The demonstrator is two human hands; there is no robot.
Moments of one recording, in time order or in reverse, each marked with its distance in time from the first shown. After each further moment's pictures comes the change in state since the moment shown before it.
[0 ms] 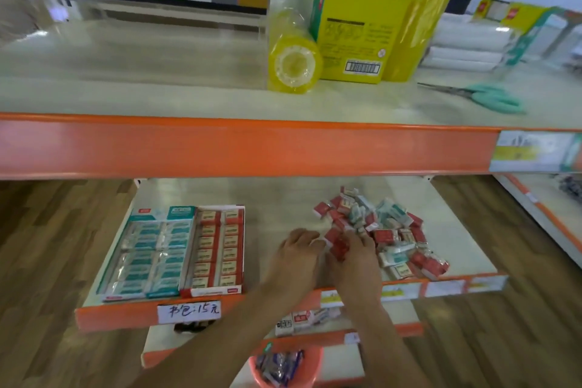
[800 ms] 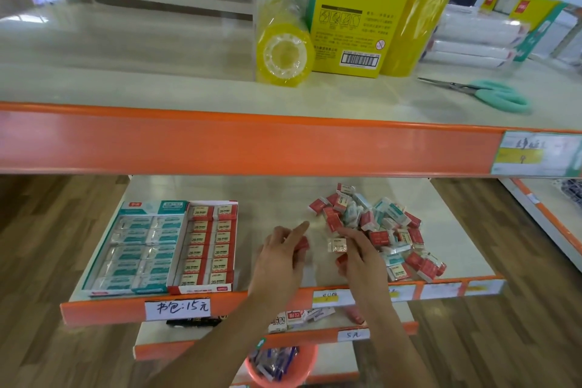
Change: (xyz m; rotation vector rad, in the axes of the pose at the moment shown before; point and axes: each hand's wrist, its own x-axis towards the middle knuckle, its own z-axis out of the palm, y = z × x) left_hand -0.009 -0.014 0.024 -0.243 0.222 -0.219; right_hand 0.009 0.025 -0.013 0.594 -0.121 0.067
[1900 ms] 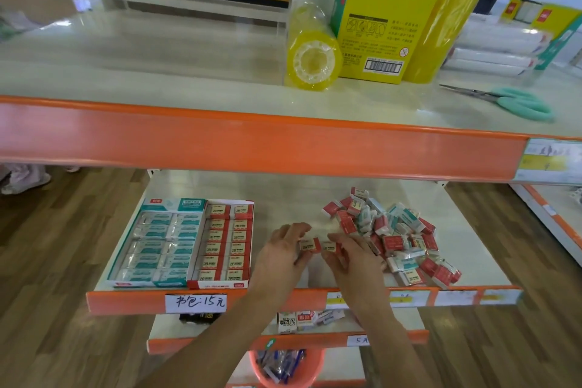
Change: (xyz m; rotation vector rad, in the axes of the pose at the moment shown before) left_hand -0.003 0.002 -0.038 -0.094 0.020 0.021; right_hand -0.009 -0.016 0.021 -0.518 -0.071 -0.375
